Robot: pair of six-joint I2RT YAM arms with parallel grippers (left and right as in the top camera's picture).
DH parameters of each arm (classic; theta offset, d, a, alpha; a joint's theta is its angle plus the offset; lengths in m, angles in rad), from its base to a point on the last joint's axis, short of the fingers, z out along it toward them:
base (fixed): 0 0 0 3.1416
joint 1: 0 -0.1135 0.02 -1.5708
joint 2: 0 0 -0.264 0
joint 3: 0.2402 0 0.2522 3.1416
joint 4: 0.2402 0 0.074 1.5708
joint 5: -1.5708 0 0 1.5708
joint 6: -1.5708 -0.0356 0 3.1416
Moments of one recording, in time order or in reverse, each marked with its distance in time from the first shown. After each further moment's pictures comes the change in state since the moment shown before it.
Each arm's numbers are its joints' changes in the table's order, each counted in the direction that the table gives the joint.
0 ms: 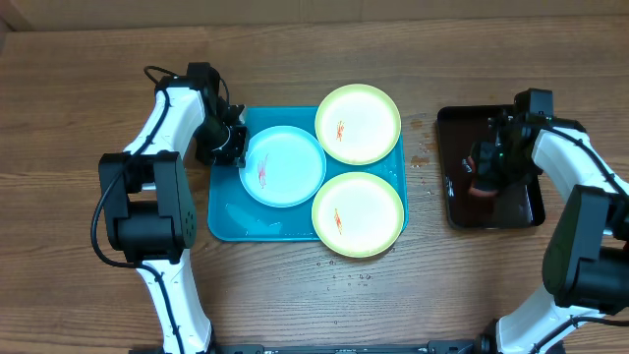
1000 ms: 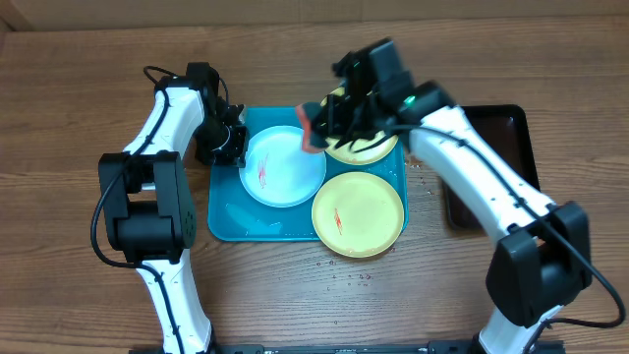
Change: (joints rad) left arm -0.001 0.000 0.000 0.000 -0.006 0.000; right arm -0.671 -0.008 0.367 -0.164 0.383 -0.569
